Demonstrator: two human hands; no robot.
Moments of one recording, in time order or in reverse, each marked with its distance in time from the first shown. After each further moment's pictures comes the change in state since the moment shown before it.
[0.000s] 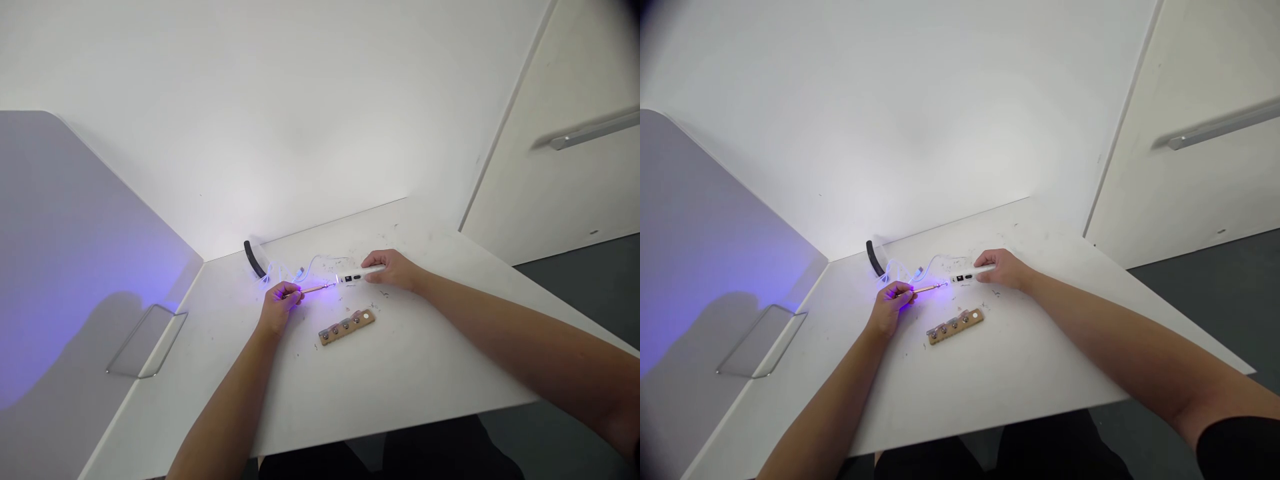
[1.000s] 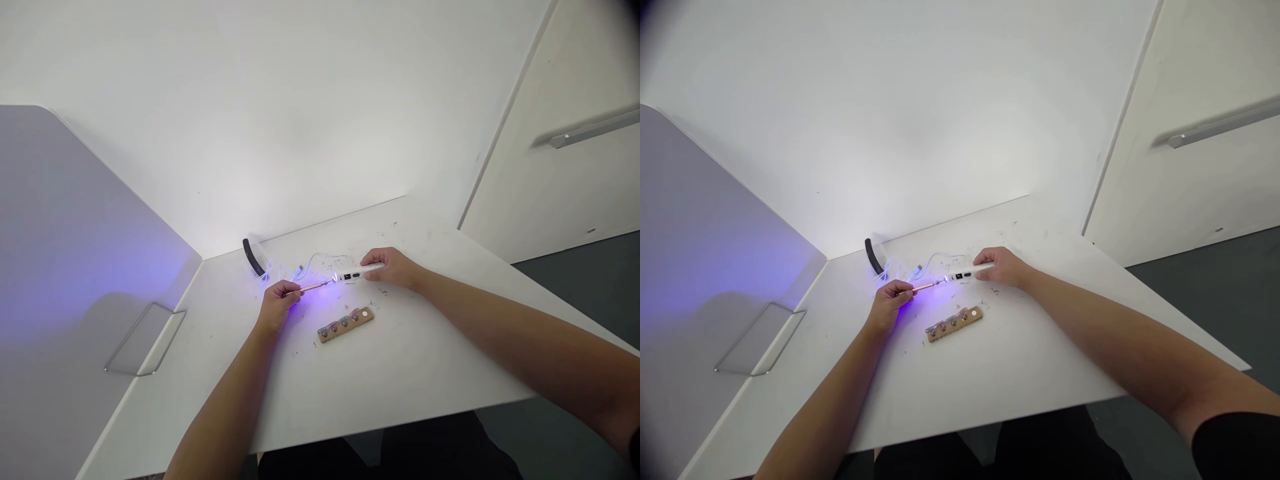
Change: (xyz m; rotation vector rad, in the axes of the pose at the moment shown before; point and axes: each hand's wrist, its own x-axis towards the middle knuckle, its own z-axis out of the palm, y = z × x) left_hand 0.000 0.002 0.001 0.010 0.002 -0.028; right_hand -0.003 -0.007 -0.001 0.006 -0.003 0.032
